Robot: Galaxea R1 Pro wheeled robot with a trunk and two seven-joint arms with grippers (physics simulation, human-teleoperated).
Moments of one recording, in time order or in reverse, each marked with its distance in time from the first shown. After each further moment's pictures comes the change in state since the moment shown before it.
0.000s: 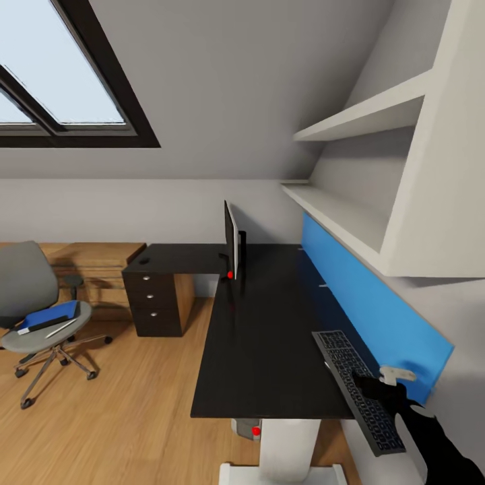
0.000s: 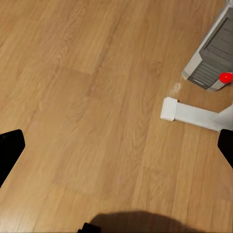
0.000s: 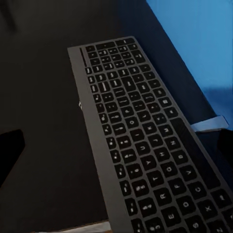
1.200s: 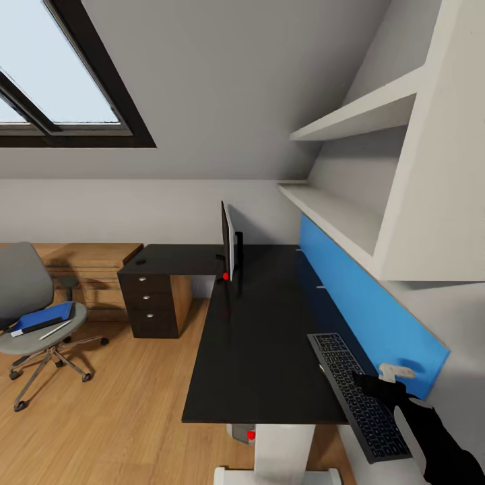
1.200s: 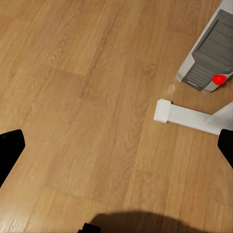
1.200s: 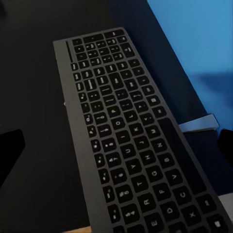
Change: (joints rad) left arm 0.000 0.000 0.000 0.000 0.000 -0.001 0.001; right arm -0.019 0.000 -0.004 -0.021 0.000 0.110 -0.009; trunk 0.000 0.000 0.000
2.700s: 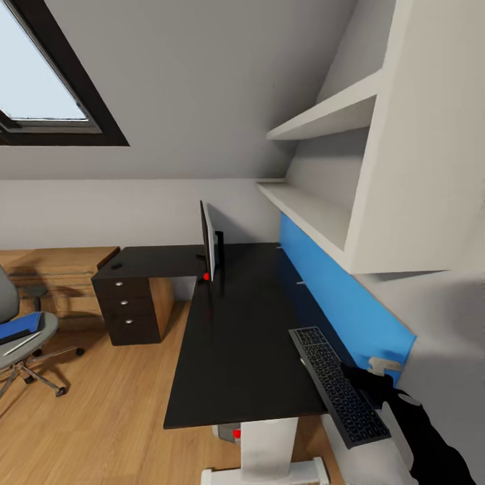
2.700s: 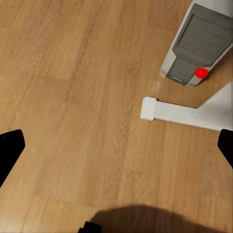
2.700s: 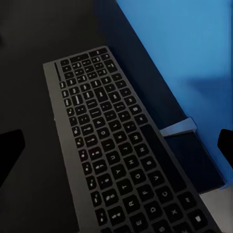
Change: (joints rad) left arm 0.000 0.000 0.000 0.000 0.000 0.001 0.003; right arm 0.001 0.053 0.001 -0.046 -0.011 -0.041 0.001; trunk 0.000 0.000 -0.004
